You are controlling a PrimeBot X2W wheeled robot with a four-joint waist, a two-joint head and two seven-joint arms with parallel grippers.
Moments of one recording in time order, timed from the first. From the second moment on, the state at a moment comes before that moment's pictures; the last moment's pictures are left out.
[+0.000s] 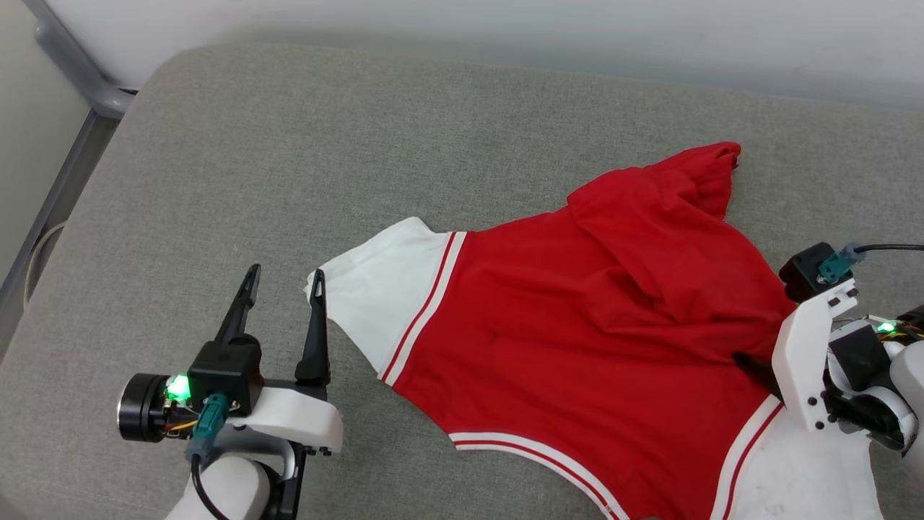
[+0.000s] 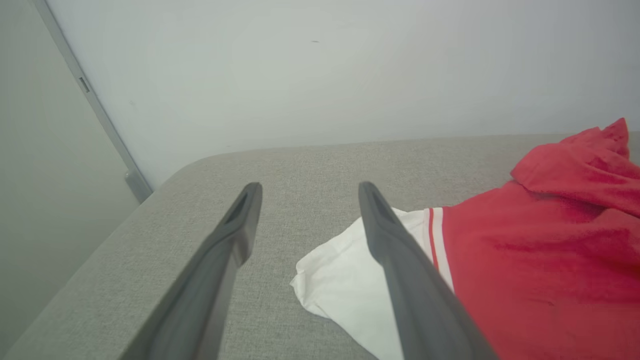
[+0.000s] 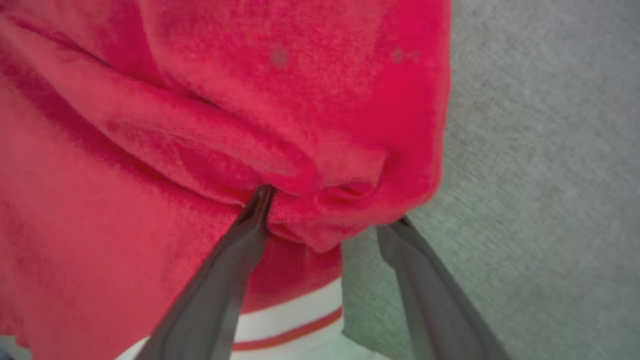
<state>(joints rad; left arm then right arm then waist) -0.24 0.42 -0.49 0.07 -0.42 0.36 -0.26 -0.55 -0.63 0.65 0.41 0.72 0.13 0.60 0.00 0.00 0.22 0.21</state>
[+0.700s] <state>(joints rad) -0.17 0.25 -0.30 0.05 -0.23 0.23 -0.26 -0.90 -0.67 0.81 0.55 0.77 0.13 0.42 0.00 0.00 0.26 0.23</state>
